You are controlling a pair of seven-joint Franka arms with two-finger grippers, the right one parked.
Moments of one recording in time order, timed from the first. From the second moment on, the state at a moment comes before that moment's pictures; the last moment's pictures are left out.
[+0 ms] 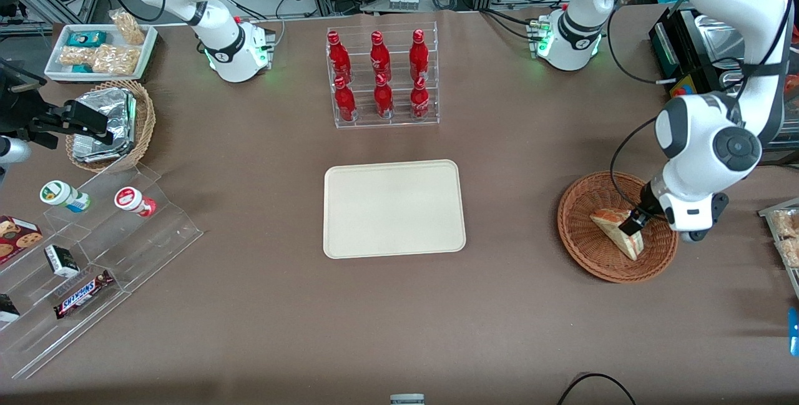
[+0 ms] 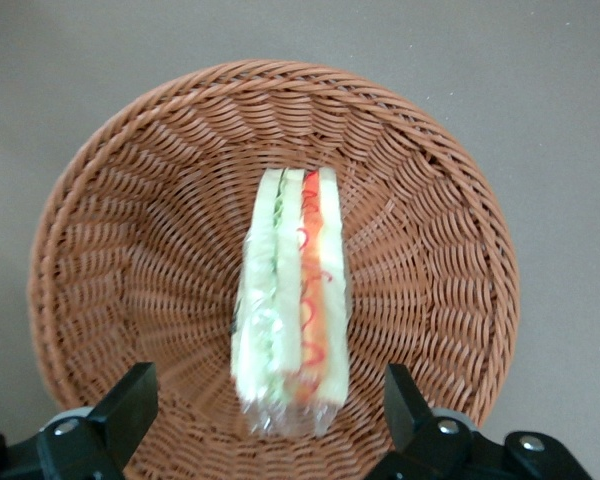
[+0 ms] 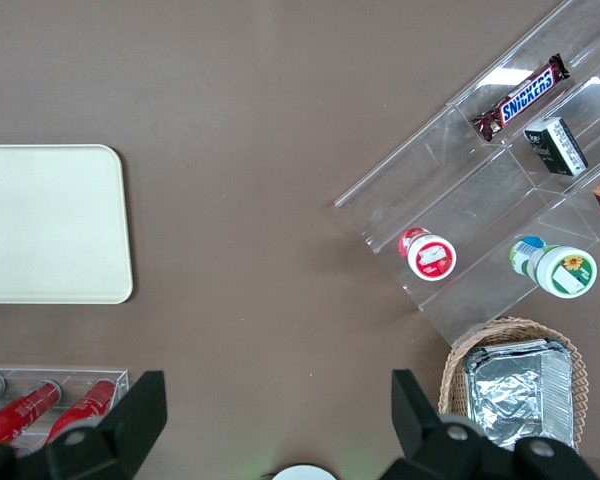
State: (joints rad) arm 0.05 0.29 -0.04 -2.06 0.06 2.36 -0.85
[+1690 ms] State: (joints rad) arm -0.46 0.43 -0.08 -1.72 0.02 1.98 -0.71
